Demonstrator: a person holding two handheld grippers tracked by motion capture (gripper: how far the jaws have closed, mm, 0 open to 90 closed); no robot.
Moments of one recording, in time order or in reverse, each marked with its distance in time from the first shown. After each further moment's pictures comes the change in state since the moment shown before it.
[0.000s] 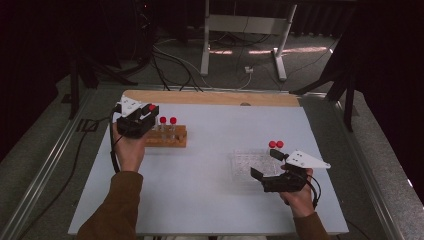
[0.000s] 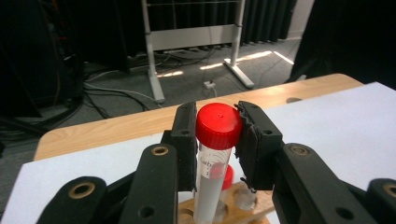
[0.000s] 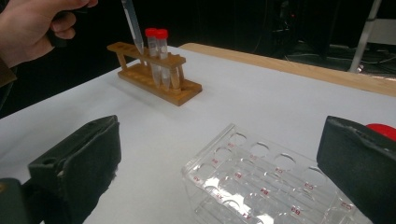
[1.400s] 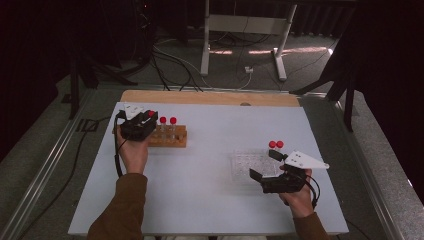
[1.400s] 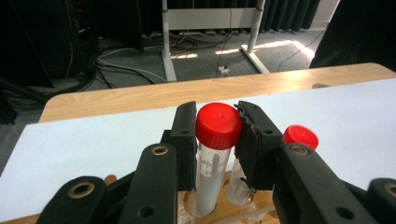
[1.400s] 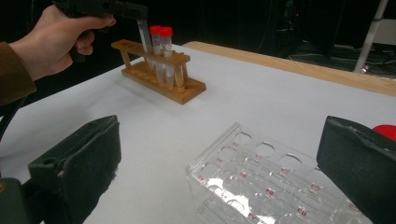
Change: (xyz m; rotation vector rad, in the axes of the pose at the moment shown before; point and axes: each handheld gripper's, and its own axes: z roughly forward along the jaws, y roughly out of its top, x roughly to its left) left arm 0.006 -0.030 0.024 0.069 0.058 -0.065; right arm 0.002 -0.001 0.001 0.004 0.014 -0.012
